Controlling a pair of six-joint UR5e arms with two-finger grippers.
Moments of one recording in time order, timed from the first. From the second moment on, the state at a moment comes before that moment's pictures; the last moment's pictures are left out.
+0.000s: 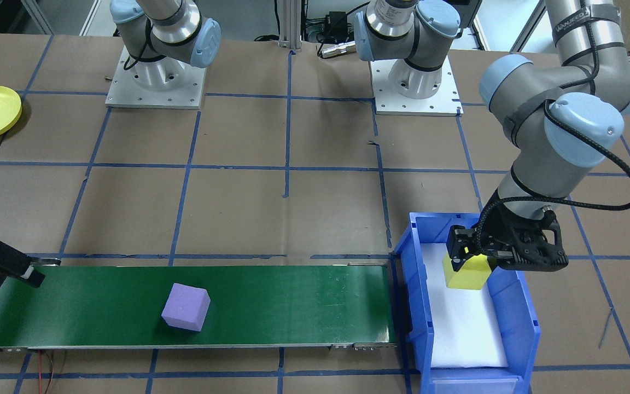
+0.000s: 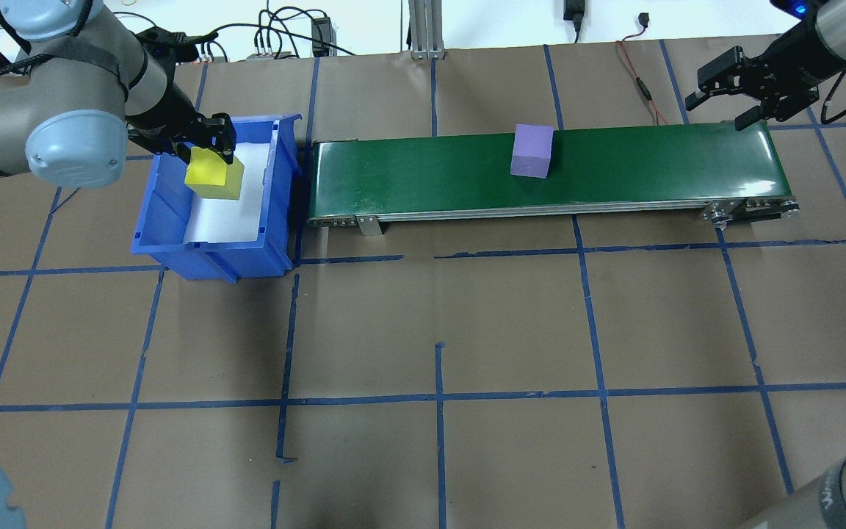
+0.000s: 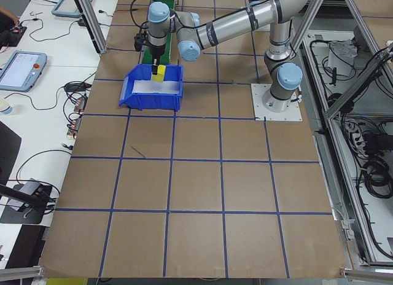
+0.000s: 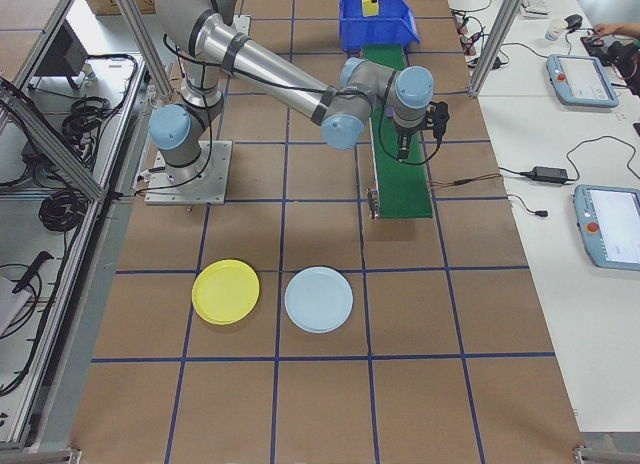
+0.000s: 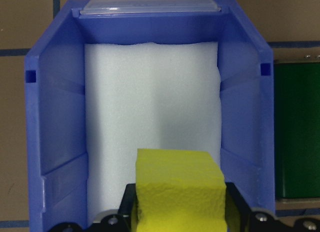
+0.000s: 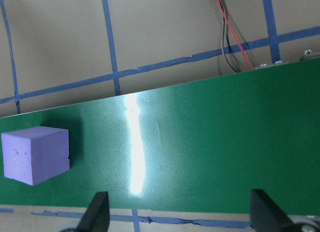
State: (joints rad) left arm -1.43 -1.84 -1.65 -1.03 1.51 0.17; right arm 1.15 -1.18 1.50 -1.92 -1.16 -0.26
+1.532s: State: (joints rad) left arm -1.69 -1.95 -1.57 -0.99 1.45 -0.04; right arm 1.15 -1.14 1.51 -1.96 -1.17 -0.25
